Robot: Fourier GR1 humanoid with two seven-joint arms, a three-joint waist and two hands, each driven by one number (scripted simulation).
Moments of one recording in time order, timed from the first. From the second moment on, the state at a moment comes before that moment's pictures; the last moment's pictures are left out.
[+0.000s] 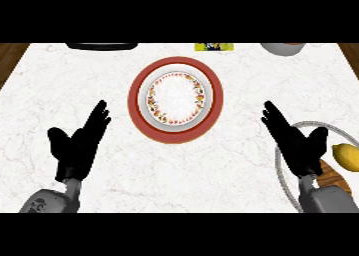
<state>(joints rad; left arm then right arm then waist) -0.13 0.32 -0.30 -1.51 0.29 0.31 0.18 -0.14 -0.31 0.21 -1.41 -0.28 -0.06 0.10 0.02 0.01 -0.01</state>
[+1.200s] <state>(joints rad) -0.04 0.40 -0.13 -1.34 0.24 0.11 -0.16 0.35 -0.38 -0.01 -1.71 0.00 -0.26 -0.45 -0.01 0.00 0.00</state>
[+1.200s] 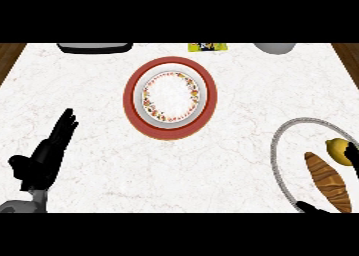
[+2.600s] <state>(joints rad) -0.06 0.35 -0.07 -1.34 0.18 0.05 -0.13 0.39 -0.66 -0.03 -1.85 0.39 0.09 0.28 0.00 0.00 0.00</state>
